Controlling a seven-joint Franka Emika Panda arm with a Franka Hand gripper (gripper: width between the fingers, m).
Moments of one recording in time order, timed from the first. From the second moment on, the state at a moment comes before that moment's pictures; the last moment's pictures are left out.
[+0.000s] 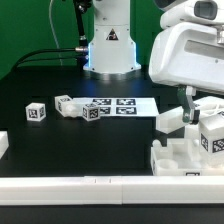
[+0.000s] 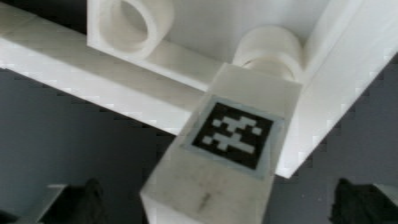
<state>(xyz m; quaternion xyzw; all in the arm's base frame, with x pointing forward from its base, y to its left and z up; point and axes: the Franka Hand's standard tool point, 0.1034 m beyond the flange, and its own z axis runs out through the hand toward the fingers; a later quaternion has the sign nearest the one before) 0.640 0.109 0.090 0.96 0.15 0.18 0.11</state>
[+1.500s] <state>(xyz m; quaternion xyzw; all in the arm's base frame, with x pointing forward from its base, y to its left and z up) 0.656 0.104 0.097 0.99 -0.01 0.02 0.12</state>
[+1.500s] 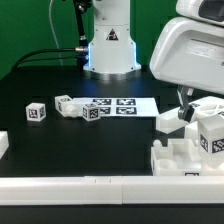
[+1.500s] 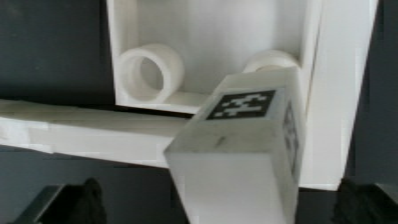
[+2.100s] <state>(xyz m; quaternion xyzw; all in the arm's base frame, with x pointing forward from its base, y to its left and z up) 0.665 0.085 0.110 1.00 -0.07 0.03 0.05</state>
